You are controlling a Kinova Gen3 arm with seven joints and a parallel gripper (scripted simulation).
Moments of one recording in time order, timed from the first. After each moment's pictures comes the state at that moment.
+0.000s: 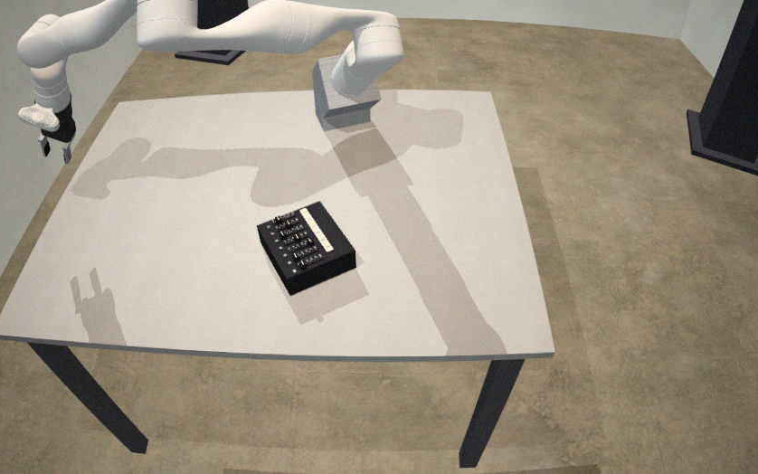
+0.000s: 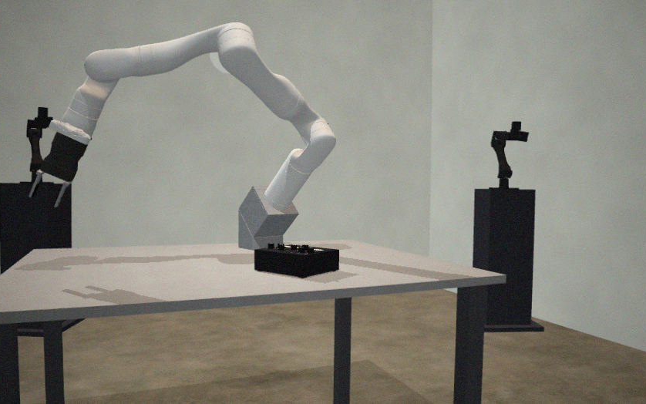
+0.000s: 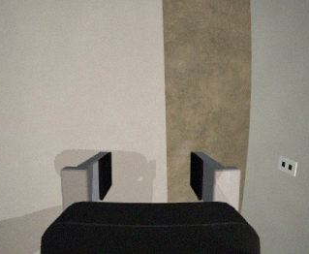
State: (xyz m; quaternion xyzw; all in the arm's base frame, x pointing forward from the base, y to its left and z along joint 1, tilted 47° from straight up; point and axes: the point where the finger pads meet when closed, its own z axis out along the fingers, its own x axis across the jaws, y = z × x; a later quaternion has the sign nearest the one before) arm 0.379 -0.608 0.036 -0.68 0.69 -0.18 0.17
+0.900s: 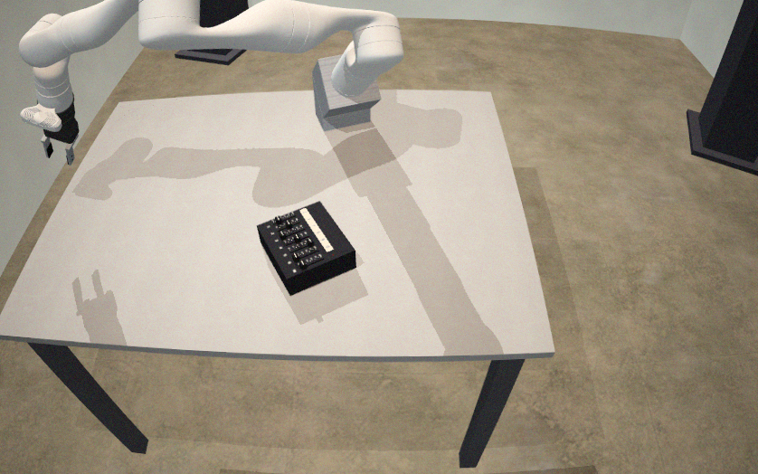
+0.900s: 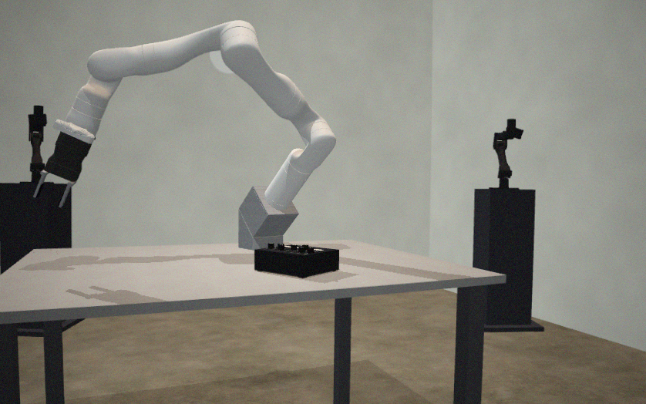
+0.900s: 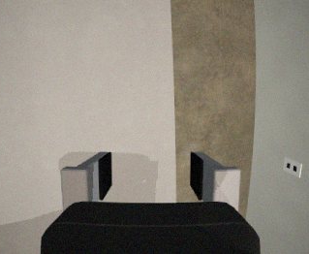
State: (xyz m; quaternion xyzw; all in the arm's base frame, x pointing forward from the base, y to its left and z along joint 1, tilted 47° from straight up) arm 0.380 -0.598 0.042 -0.68 0.69 -0.18 0.18
